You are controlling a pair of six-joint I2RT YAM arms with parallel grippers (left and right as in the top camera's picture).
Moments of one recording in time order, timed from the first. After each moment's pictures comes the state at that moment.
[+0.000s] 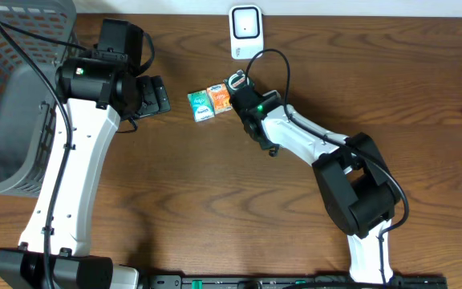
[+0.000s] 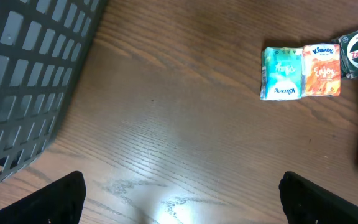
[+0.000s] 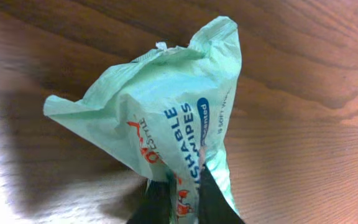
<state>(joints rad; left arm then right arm) -0.15 1.59 1.68 -1.31 -0.17 -0.43 0.59 2.13 1.48 -0.85 0.53 0.32</state>
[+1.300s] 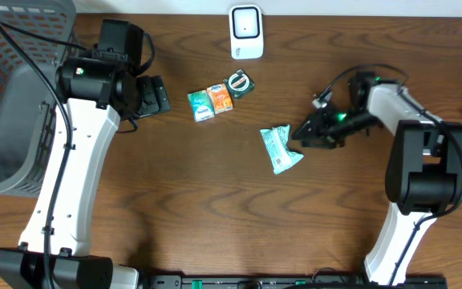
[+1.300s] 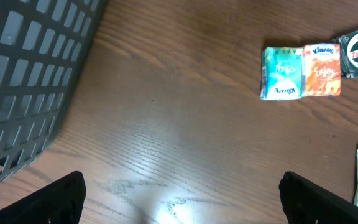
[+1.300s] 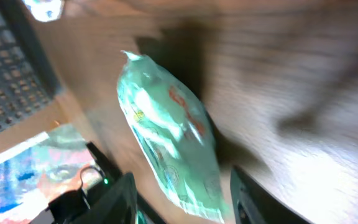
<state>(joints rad) -0.15 1.59 1.68 -1.31 -0.17 -0.43 -0.03 2.14 1.46 -1.08 -0.81 -0.02</state>
